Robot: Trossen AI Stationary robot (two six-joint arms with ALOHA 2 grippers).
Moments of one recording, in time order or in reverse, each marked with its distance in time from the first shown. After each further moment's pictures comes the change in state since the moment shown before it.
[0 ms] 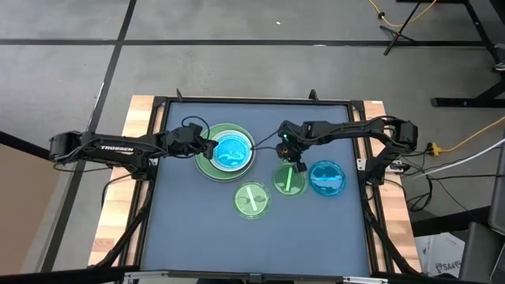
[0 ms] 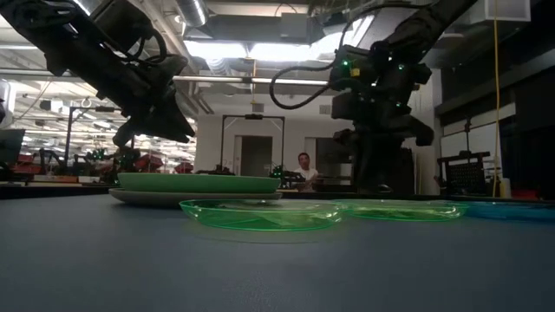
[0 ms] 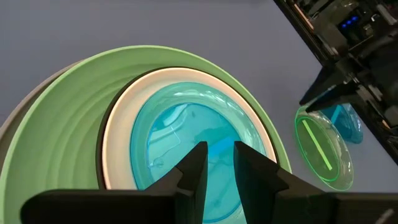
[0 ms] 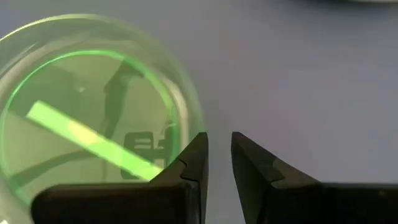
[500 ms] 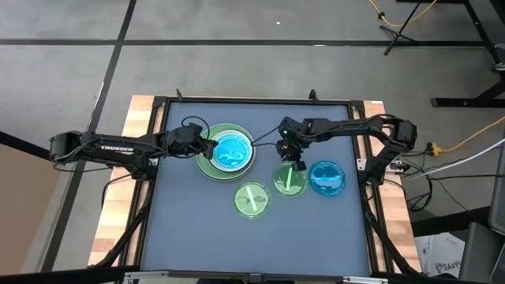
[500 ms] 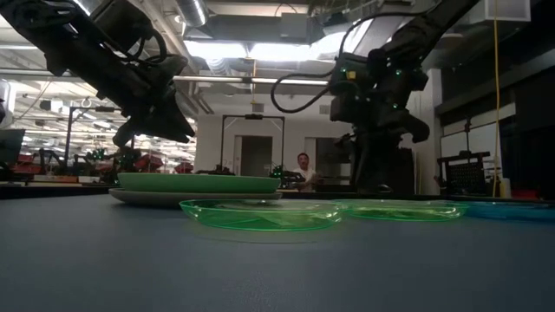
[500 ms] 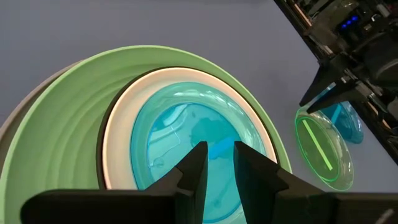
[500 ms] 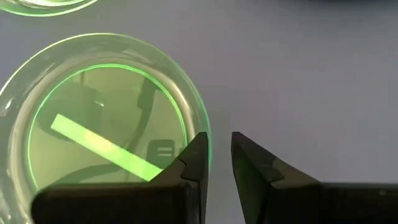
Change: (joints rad) left arm 0.000 0.000 0.000 0.000 0.000 0.000; right arm -0.053 0.015 0.000 0.006 -0.112 0.039
